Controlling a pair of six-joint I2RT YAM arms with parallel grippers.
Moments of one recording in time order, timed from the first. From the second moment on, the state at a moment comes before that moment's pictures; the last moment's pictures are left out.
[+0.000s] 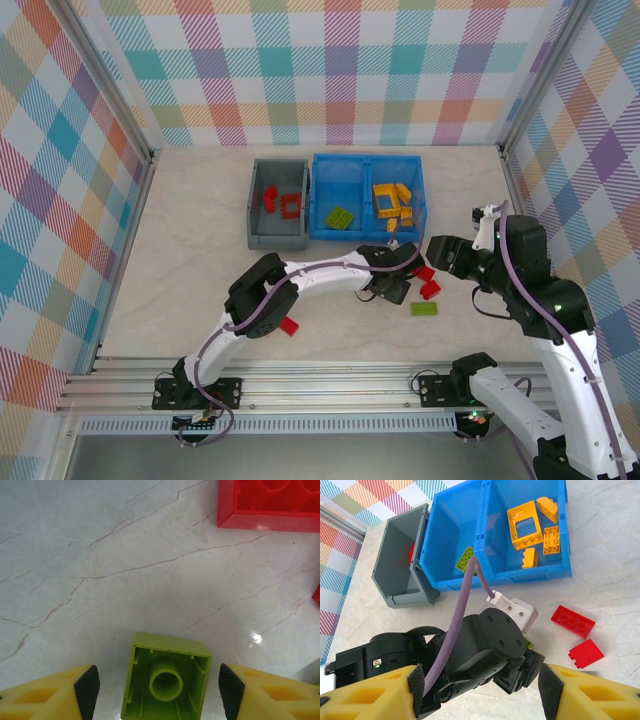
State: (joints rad) left arm -1.10 2.28 1.81 -0.71 -0.18 -0.52; right arm 0.30 0.76 1.20 -1.07 -0.14 0.49
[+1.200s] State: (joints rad) left arm -0.65 2.30 2.20 -0.81 -0.18 -0.52; right arm 0.72 1.03 1.12 -0.64 -0.21 0.34
